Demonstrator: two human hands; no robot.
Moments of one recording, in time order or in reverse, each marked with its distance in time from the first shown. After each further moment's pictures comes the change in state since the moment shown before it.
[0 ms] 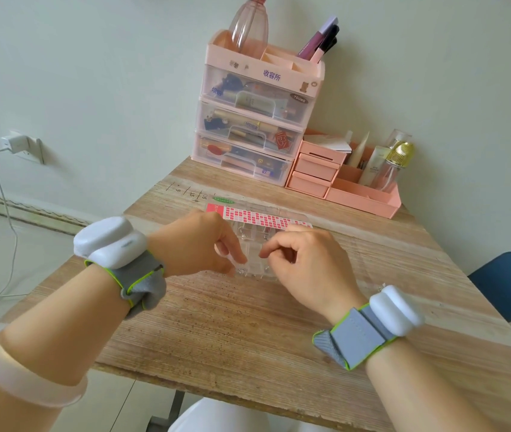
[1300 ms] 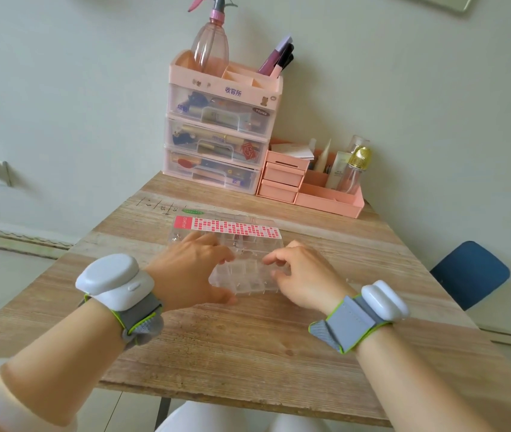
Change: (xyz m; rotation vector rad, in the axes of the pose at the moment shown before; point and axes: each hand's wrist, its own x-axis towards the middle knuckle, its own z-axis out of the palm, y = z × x) left_hand 0.005 0.025 0.028 0.374 0.010 0.081; right_hand -0.009 0.034 -0.023 -0.103 -0.327 0.218
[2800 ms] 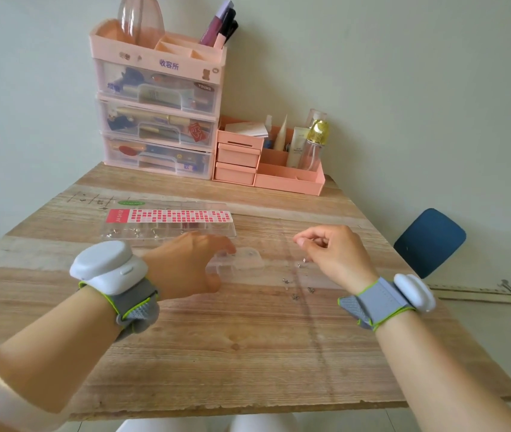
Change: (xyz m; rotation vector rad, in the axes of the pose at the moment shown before) left_hand 0.045 0.049 0.010 -0.087 -0.117 0.107; right_hand -0.014 0.108 -0.015 0.337 0.382 0.208
